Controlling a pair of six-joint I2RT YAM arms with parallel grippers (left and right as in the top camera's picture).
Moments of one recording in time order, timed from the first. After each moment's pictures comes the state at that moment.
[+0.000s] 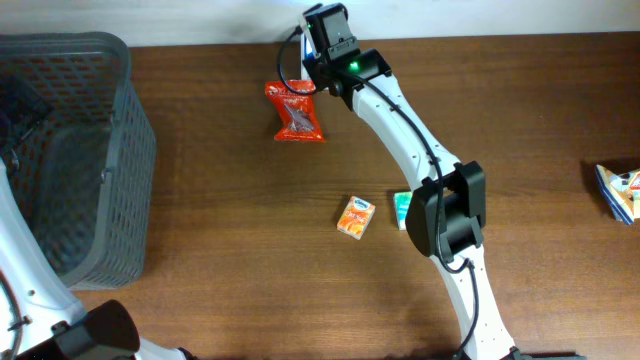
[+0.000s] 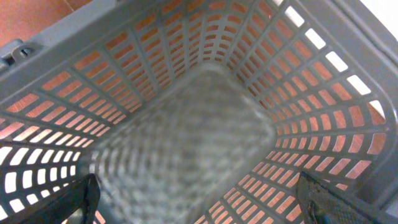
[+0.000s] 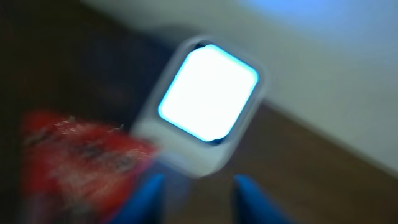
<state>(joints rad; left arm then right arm) 0.47 1.73 2.14 -1.35 -0.18 -0.39 0.45 2.48 2.41 -0.71 0.17 -0.16</state>
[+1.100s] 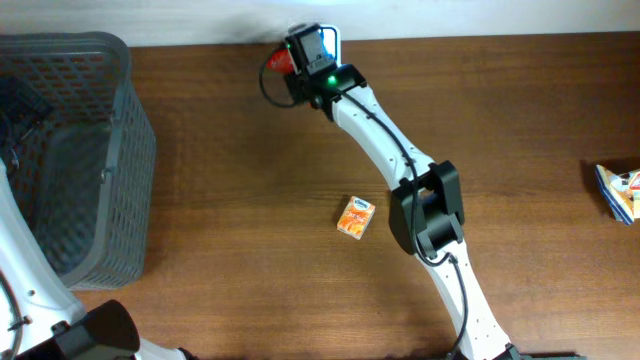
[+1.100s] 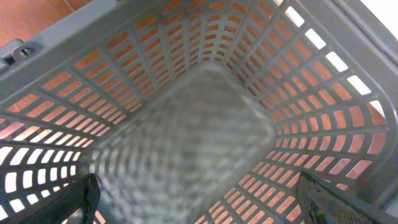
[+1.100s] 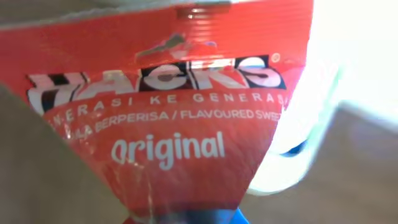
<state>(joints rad) 0.47 1.73 2.14 -1.35 -0.18 -0.39 0.50 2.60 2.49 -0.64 0.22 -0.04</state>
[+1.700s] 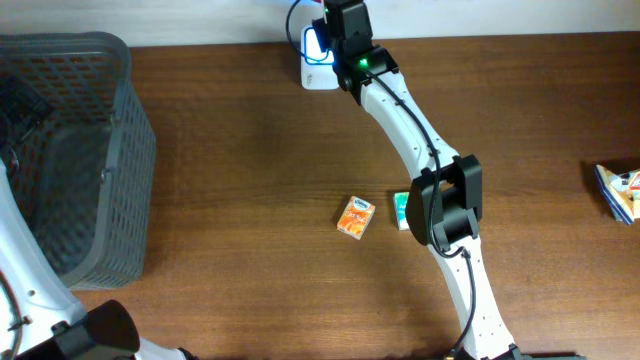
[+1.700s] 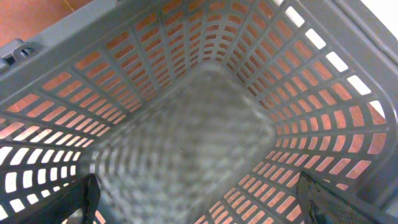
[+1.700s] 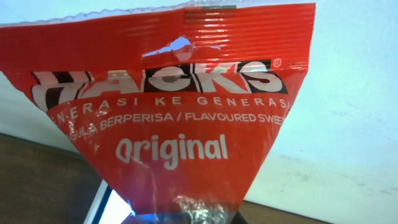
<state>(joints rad) 0.47 1.73 2.14 -1.35 -0.18 -0.39 0.39 2.59 2.50 -0.29 0.29 -0.12</state>
